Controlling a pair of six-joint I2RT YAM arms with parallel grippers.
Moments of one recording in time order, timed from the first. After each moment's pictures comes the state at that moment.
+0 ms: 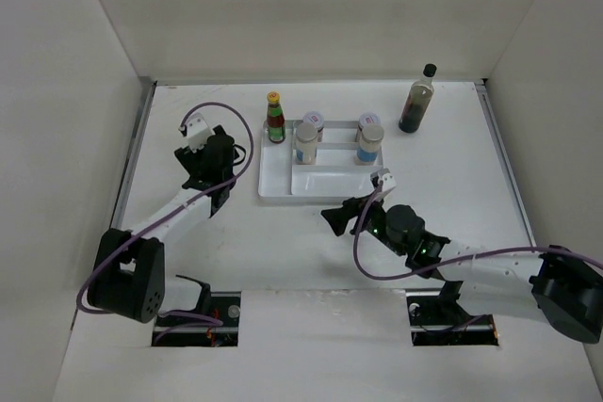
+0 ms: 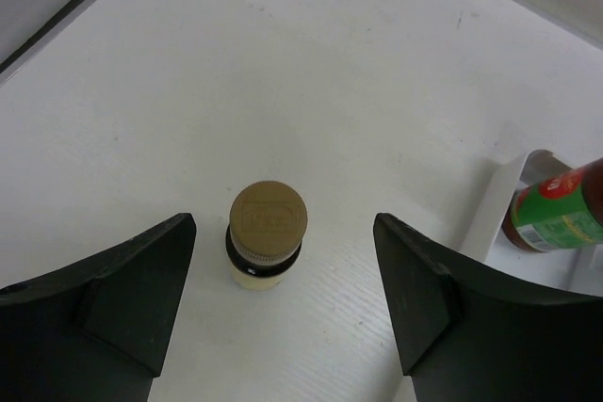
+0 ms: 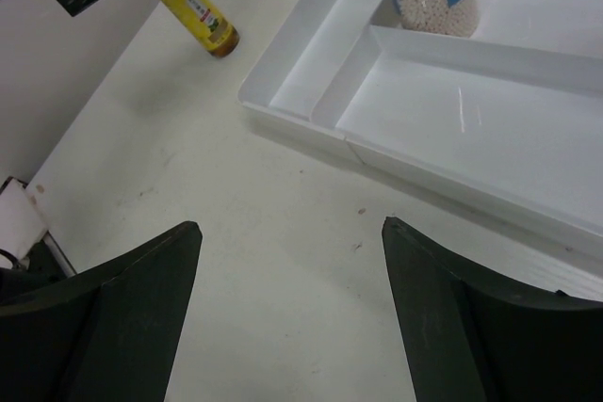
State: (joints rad) left arm -0.31 1.29 0.69 0.15 -0.75 -0.50; right arm 0.94 1.07 0.31 0.61 0.22 0.53
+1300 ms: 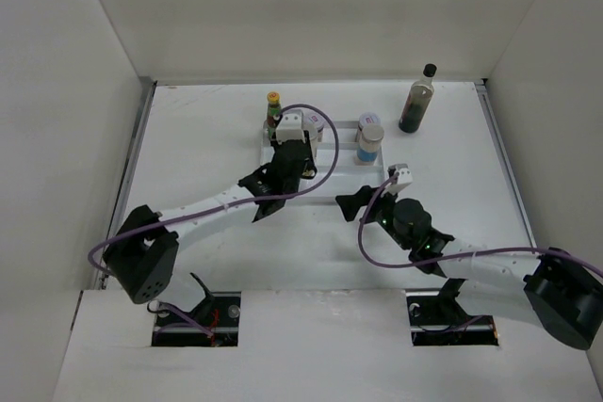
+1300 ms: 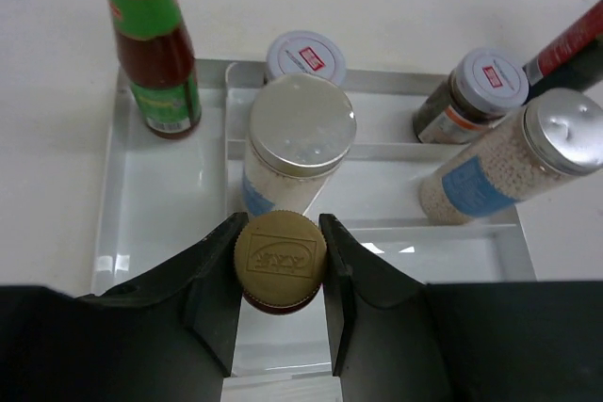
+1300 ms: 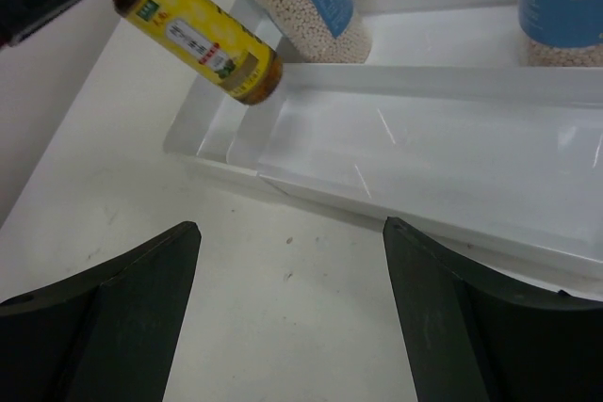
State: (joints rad) left arm -0.81 1.43 0.93 0.18 -0.66 -0.42; right arm 0.81 1.09 0.28 0.64 0.26 0.58
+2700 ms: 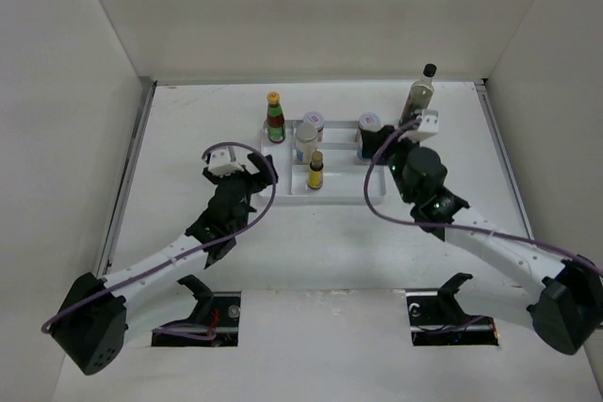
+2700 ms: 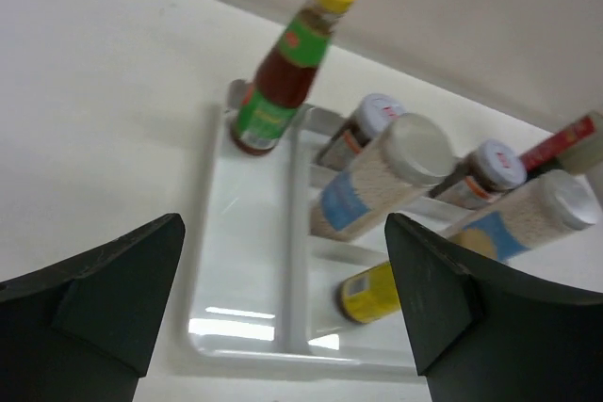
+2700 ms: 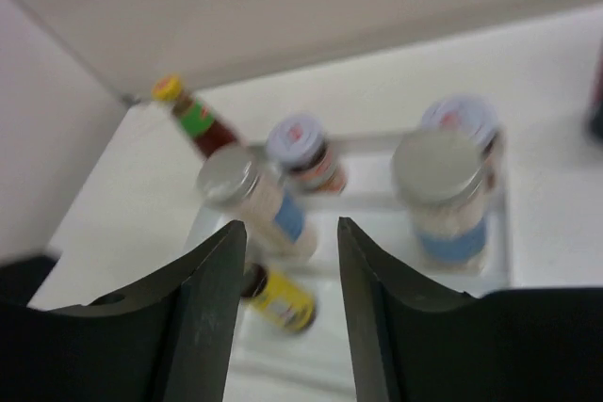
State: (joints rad) left arm -0.71 1.00 0.46 0.49 -0.65 -0.48; right arm 0.69 1.05 0.64 0.39 0.43 0.45
